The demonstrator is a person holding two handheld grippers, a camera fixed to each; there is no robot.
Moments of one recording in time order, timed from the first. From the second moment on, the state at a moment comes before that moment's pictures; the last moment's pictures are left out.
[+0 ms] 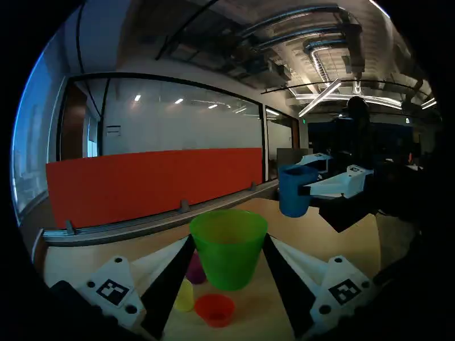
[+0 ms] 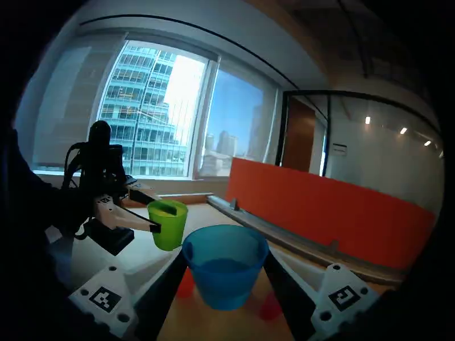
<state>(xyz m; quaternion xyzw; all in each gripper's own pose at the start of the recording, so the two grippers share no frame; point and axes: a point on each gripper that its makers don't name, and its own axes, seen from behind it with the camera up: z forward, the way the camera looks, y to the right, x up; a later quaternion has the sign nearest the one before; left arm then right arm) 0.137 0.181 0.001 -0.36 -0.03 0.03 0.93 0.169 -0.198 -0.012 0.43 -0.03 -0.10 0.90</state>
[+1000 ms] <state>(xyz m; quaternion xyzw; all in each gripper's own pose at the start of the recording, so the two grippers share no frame) 0.125 0.183 -0.024 -0.37 -0.03 0.03 0.93 0.210 -0.238 0.005 0.46 0.05 -0.22 0.86</state>
